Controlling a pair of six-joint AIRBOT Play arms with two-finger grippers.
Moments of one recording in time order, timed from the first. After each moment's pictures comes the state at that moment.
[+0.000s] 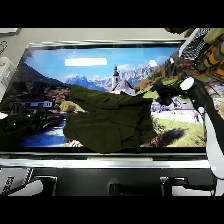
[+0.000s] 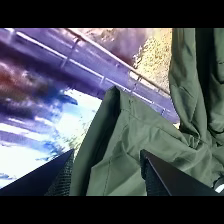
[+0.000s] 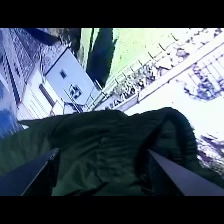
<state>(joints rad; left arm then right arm) 0.41 -1.28 0.79 0.71 -1.02 -1.36 -0.02 -1.53 1.31 -1.10 0.89 2.13</state>
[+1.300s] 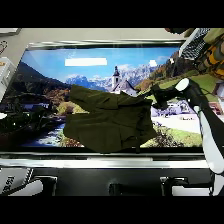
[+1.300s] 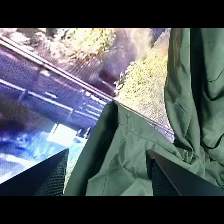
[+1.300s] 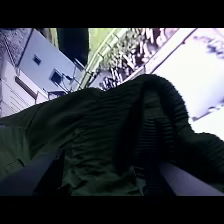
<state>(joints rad) 0.42 -1.28 0.79 0.69 -0.98 -1.38 0.01 -1.57 1.32 -1.11 0.98 2.31</state>
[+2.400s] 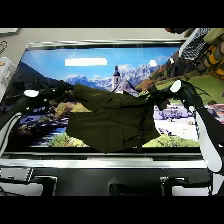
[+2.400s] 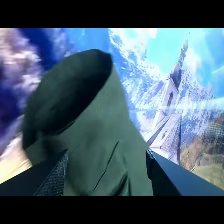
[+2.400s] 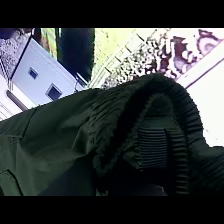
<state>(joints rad) 0.00 -1.64 1.20 0.47 -0.52 -1.45 0.04 -1.59 1.32 -1.22 0.93 2.34</state>
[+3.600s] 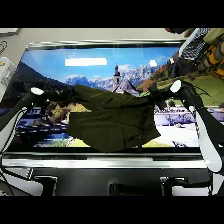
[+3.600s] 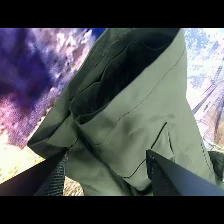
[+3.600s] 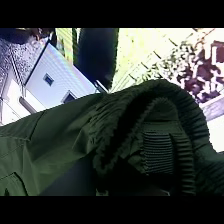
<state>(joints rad) 0.04 -1.76 1.29 0.65 -0.76 -1.60 0.04 -1.59 1.32 -1.22 0.90 2.34</state>
